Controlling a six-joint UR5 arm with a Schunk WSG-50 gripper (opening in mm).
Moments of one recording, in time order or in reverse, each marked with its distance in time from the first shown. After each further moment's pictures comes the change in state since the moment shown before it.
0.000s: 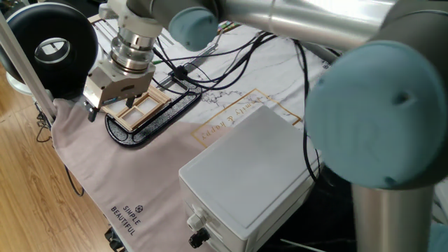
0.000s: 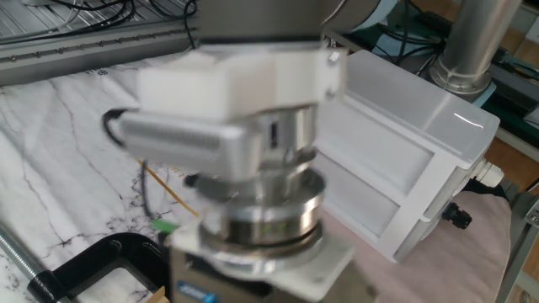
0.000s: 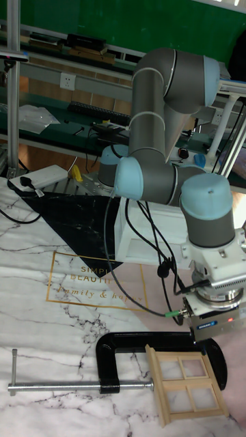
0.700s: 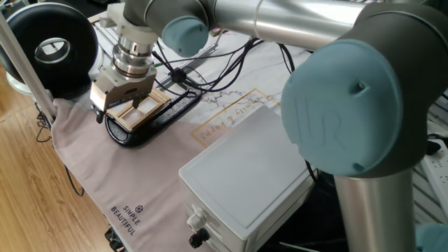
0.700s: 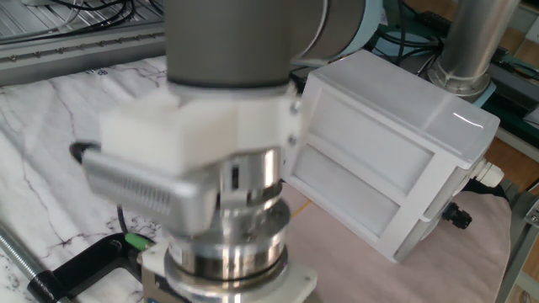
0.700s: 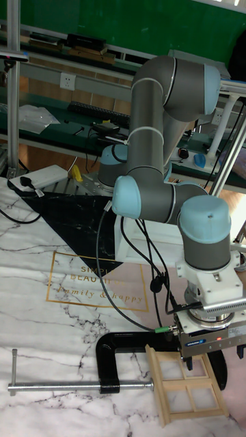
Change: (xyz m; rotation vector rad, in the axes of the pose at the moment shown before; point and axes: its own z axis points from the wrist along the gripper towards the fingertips) arm 0.001 -0.031 0.030 0.055 0.037 0.034
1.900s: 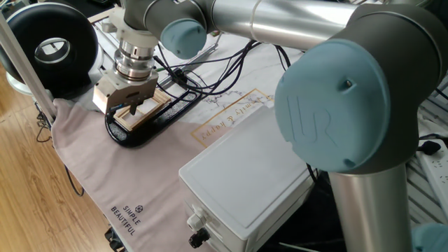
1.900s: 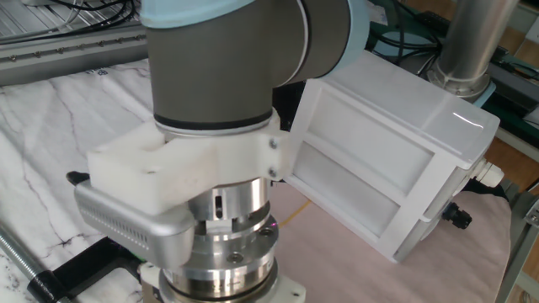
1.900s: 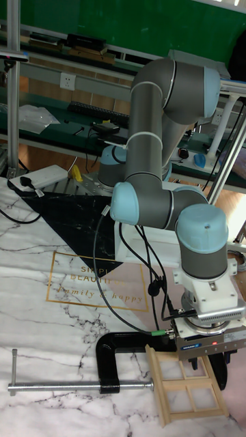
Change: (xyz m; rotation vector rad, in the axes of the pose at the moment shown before) arm 0.002 -0.008 0.008 0.001 0.024 0.024
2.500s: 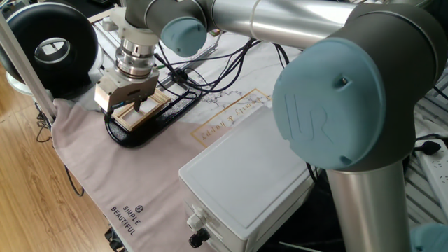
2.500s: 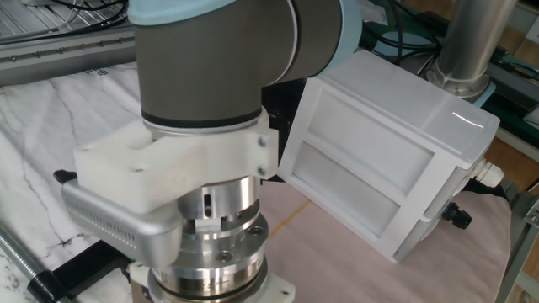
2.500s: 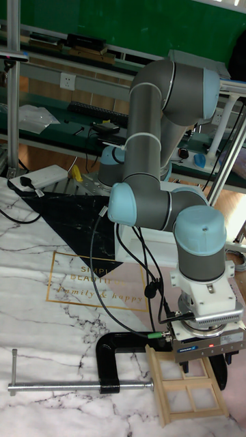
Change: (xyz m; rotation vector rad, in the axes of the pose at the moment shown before) arm -0.001 -0.009 -0.001 0.015 0.010 -0.008
